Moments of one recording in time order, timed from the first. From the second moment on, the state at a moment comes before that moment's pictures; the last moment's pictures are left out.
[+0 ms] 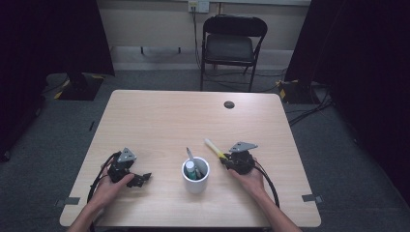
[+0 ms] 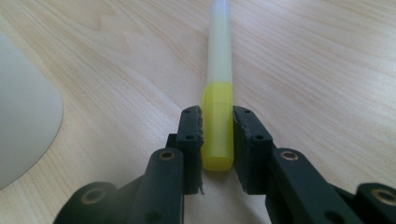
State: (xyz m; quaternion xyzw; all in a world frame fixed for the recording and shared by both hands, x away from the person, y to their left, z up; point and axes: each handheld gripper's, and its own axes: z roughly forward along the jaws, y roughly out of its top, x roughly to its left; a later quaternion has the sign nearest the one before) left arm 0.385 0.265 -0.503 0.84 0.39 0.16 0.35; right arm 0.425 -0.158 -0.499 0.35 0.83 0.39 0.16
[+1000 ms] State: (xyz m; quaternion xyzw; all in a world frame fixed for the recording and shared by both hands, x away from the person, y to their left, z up) left arm 0.386 0.265 -0.503 0.84 0.39 0.16 0.35; right arm 0.414 -0.174 -0.459 0.37 0.79 0.47 0.16
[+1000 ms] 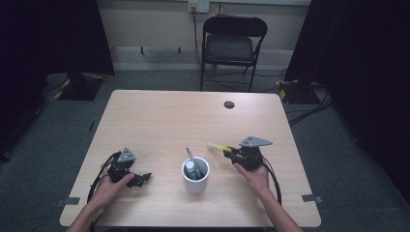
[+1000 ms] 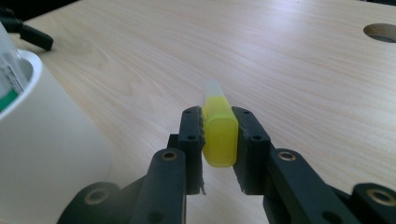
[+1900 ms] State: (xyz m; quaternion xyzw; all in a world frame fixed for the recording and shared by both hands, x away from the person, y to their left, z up) left arm 0.386 0.265 -0.503 0.84 0.39 0.16 0.35; right arm 0.399 -0.187 -0.410 0.34 0.75 0.54 0.17
